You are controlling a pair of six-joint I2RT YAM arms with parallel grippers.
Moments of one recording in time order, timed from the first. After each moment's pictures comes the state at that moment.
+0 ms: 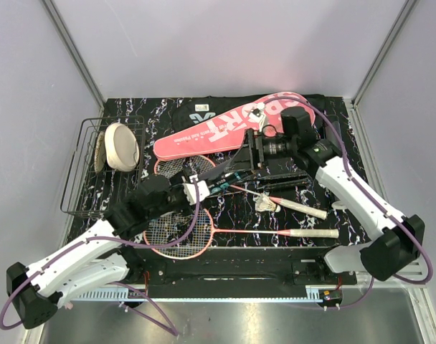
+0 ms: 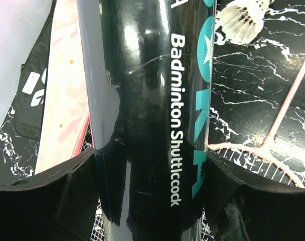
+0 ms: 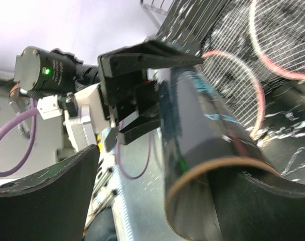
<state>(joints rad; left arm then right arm) -0.80 0.79 0.66 -0.30 0.09 0.52 0.51 1.36 1.29 -0.44 -0.94 0.59</state>
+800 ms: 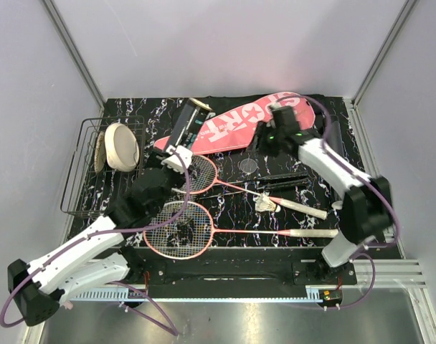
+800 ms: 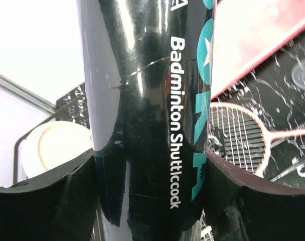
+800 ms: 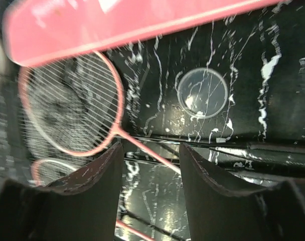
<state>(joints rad) -0.80 0.85 0.72 -0.11 -0.56 0.34 0.38 1.56 1.28 -0.41 -0.18 0.59</state>
